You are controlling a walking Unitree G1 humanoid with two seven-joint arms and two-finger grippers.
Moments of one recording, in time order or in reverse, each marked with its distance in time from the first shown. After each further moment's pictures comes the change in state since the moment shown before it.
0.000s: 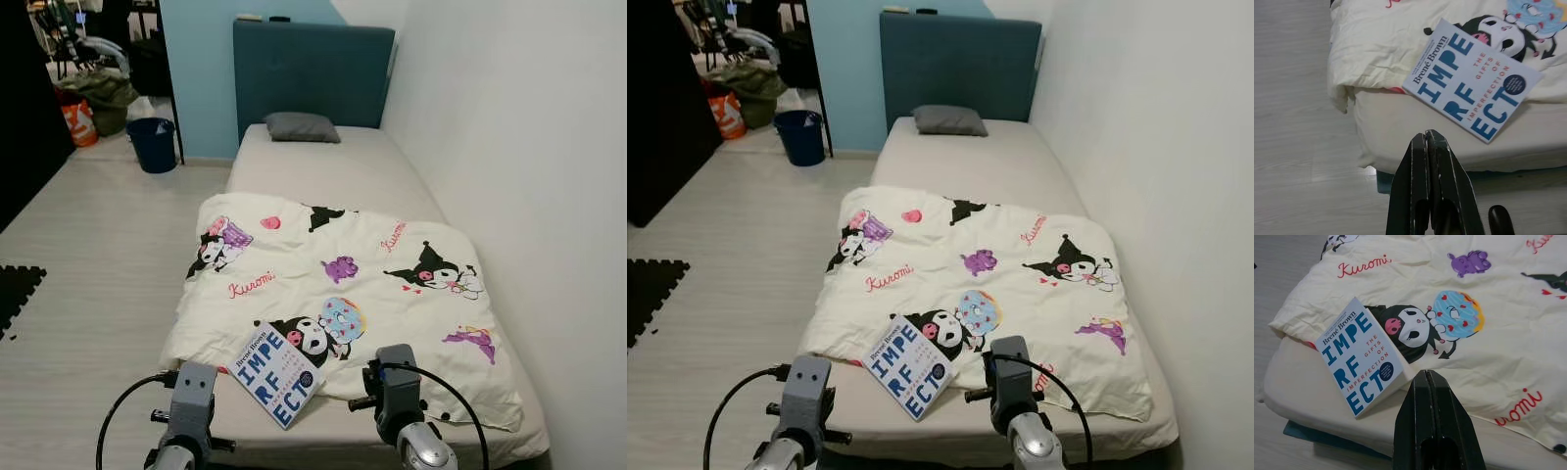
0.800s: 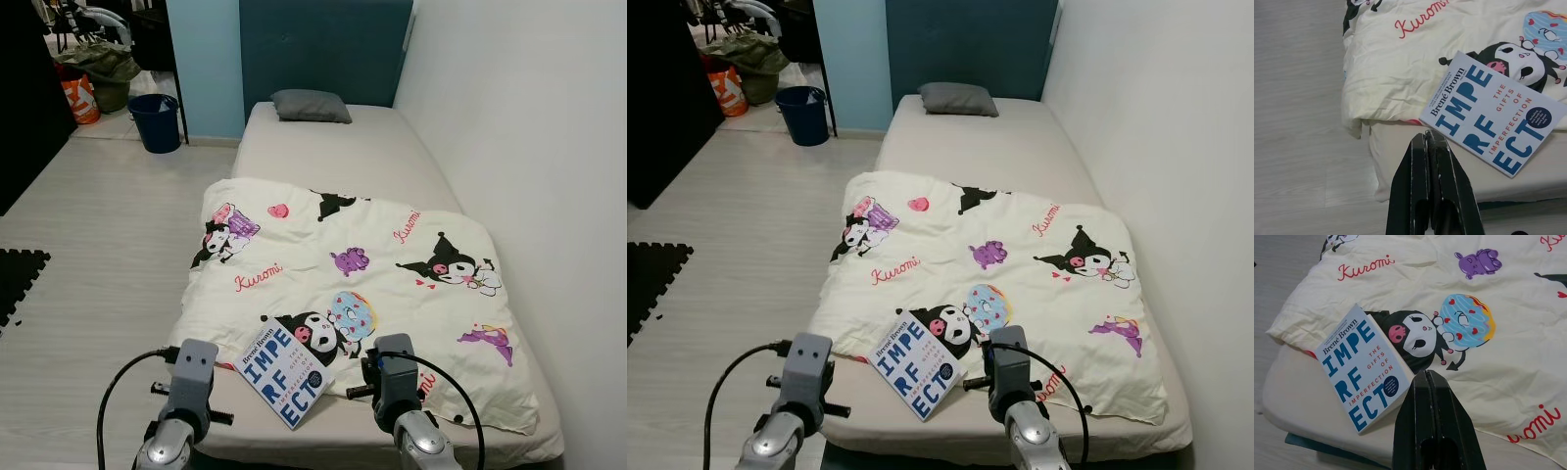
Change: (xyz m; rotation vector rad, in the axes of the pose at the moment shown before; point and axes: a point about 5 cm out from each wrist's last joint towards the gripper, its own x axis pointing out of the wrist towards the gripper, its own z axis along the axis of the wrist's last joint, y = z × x) left arm 0.014 0.007 0.029 0.053 -0.098 0.010; right arm 0.008 0.002 0.011 0.011 -0.020 -0.002
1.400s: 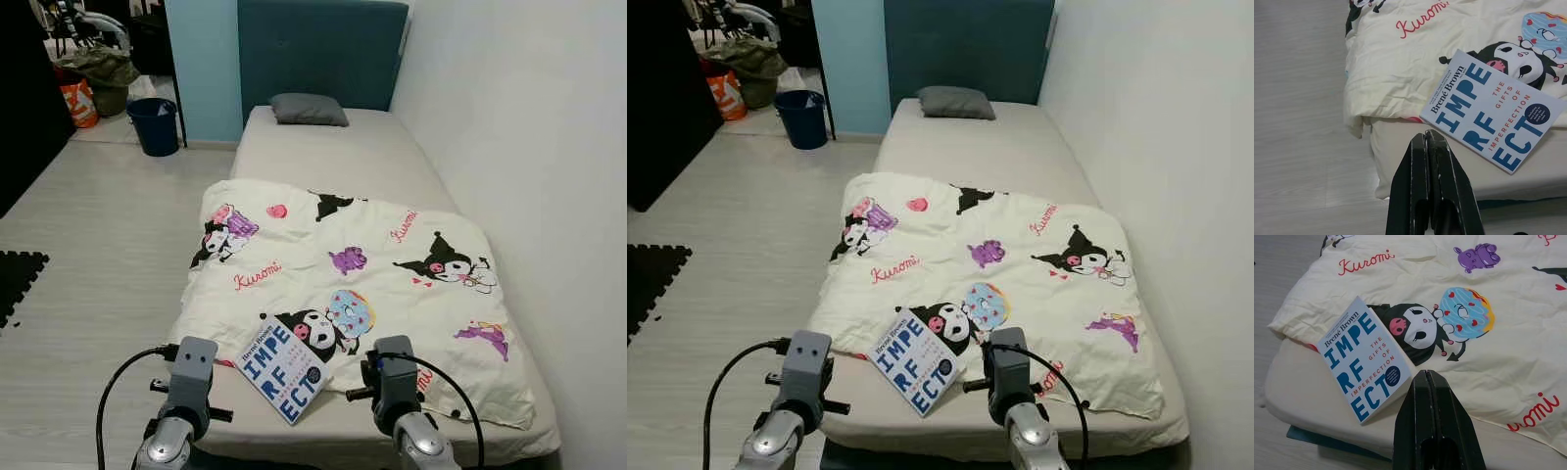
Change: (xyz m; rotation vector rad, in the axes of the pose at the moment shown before) left arm 0.000 0.001 0.000 0.002 -0.006 0.018; right arm 0.000 0.001 -0.003 0.006 0.016 0.009
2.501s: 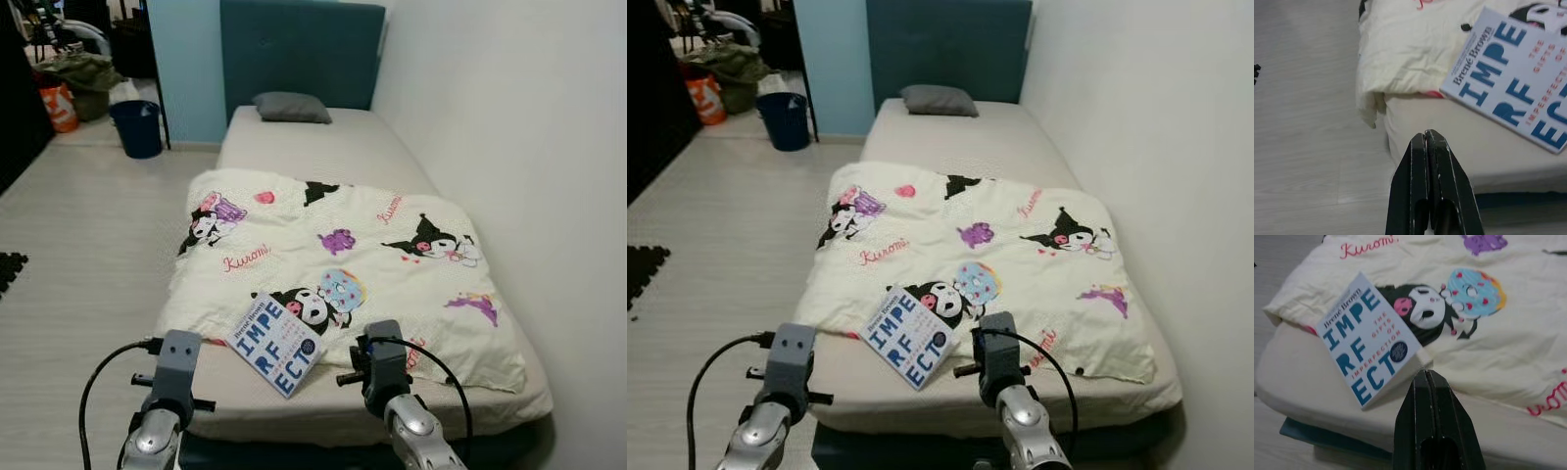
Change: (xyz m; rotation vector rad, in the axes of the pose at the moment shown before) left arm 0.006 0.022 0.002 0.036 0.004 0.105; right arm 0.014 0.008 0.018 -0.010 -0.028 0.047
